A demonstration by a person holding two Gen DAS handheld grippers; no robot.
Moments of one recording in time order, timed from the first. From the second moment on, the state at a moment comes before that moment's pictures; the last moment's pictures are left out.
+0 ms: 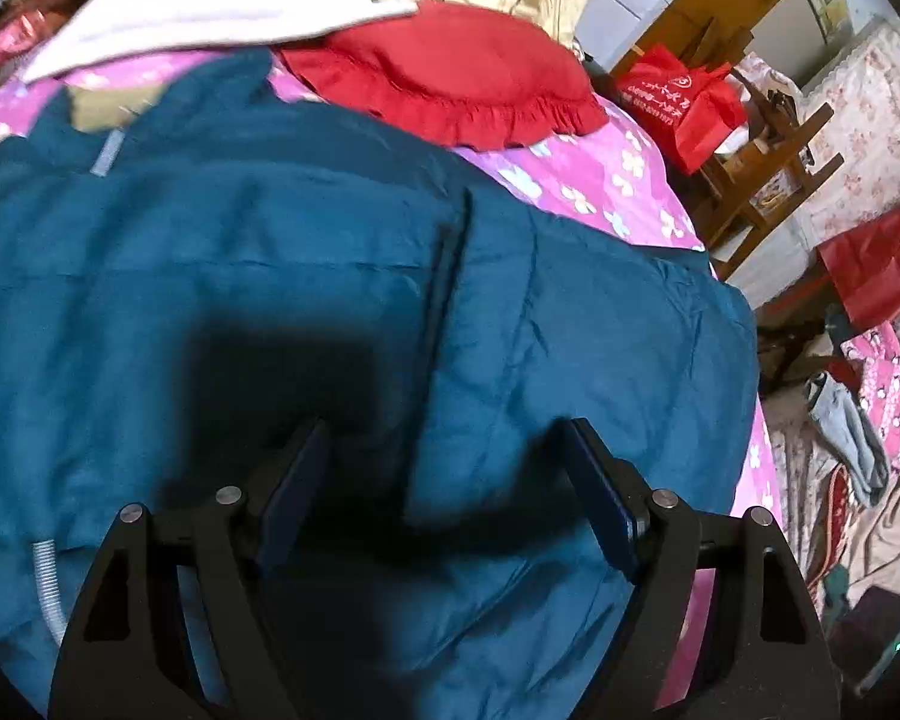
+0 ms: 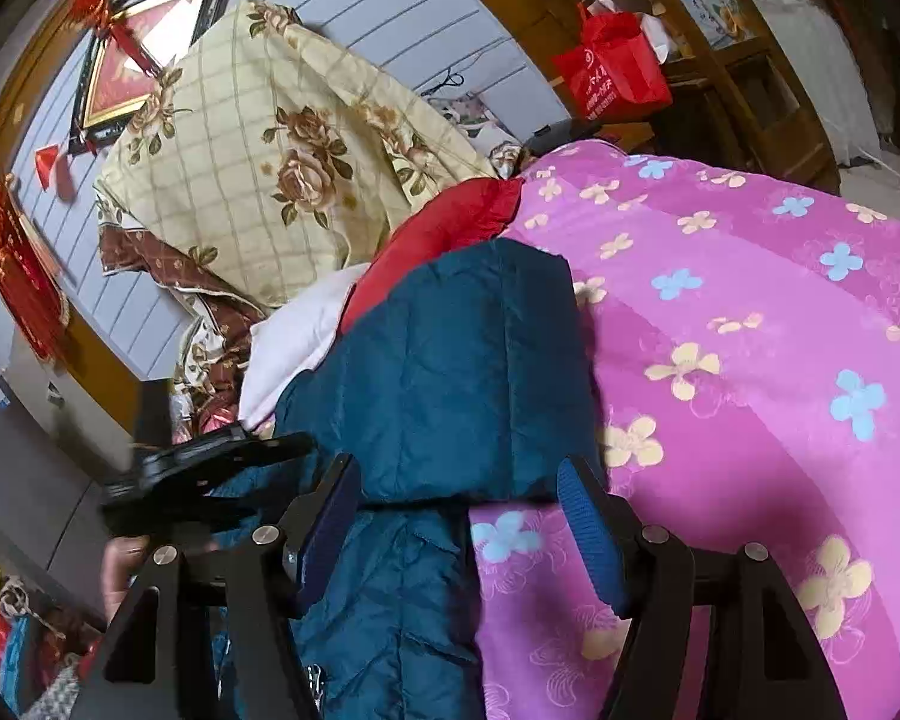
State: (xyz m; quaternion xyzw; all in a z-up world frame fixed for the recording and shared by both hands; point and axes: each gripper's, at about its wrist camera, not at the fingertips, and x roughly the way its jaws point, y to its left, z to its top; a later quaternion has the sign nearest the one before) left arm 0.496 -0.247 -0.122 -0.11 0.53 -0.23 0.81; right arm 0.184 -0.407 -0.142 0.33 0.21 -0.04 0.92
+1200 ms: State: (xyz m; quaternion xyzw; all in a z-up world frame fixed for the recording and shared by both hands) left arm 0.455 -0.205 -0.071 -0.12 0.50 -0.24 0.82; right arm 0.184 -0.408 -0.154 0.34 0.23 -0.04 0.91
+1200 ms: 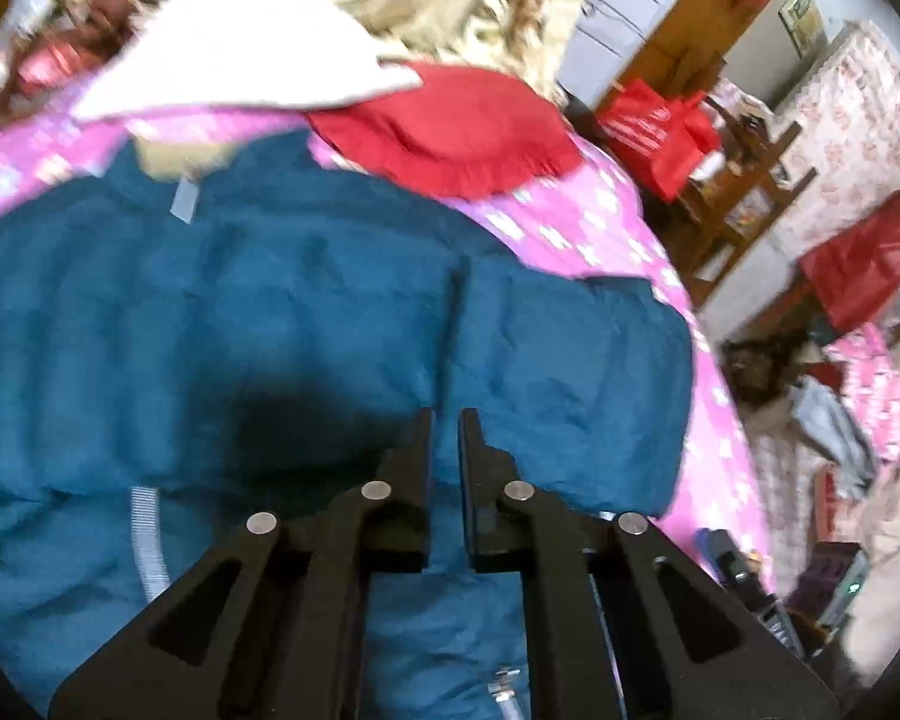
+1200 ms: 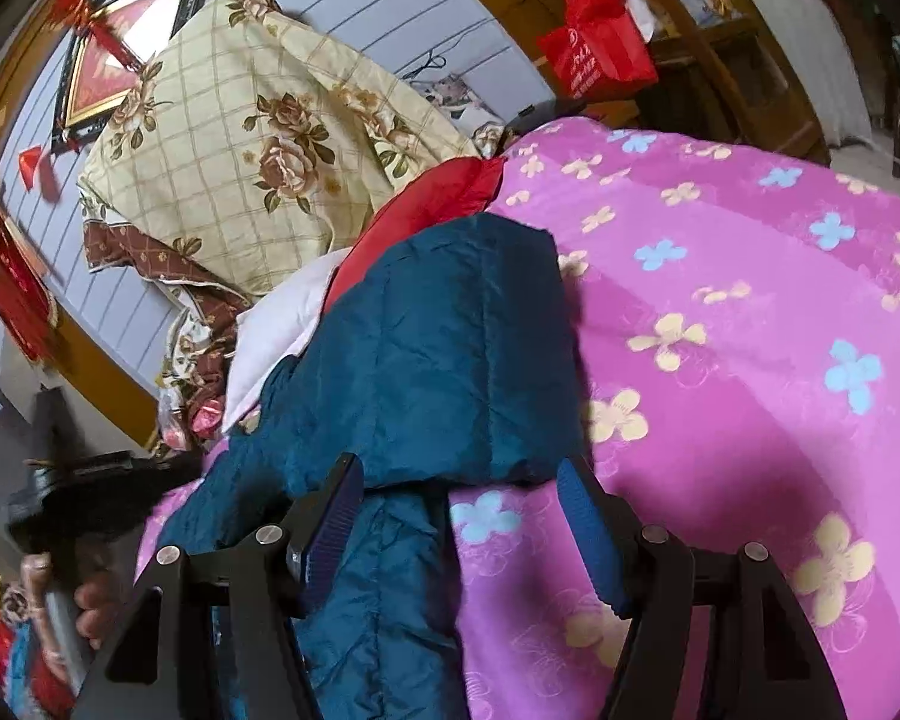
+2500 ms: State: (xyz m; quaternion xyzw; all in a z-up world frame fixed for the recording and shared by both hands) left arm 0.459 -0.163 -0.061 -0.10 0.46 -0.20 0.86; right arm 0.189 -0.410 -0.157 0.33 0.25 -0.04 0.91
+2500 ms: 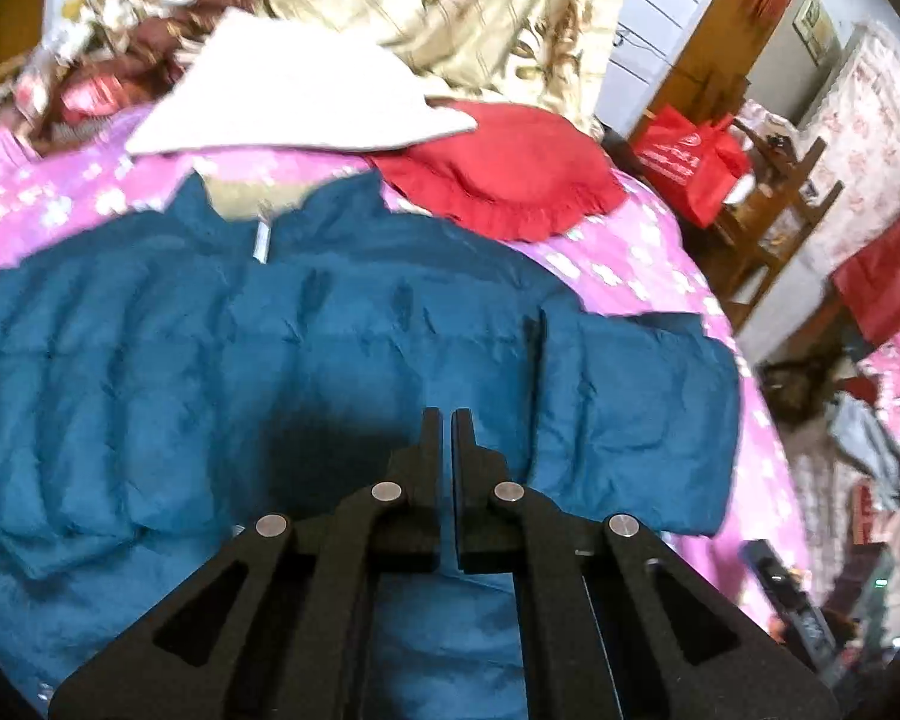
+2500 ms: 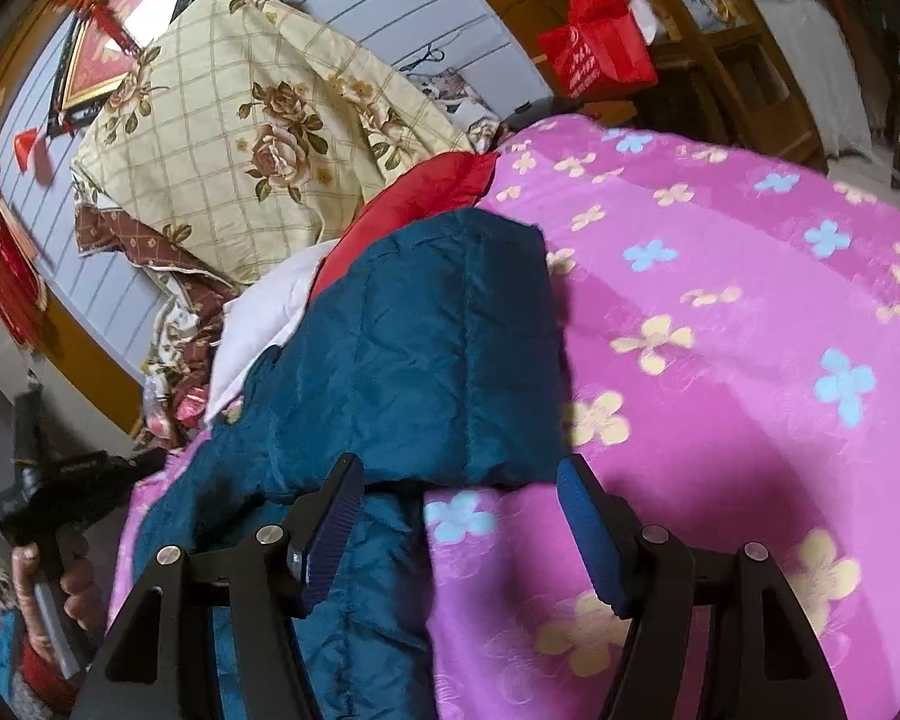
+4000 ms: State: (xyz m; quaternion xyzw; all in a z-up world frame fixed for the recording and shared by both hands) left arm 0.422 -0.041 -0.033 -0.07 0.42 -0.07 0.90; right arm 0.179 -0.331 -0.128 0.19 0.25 -0.05 0.95
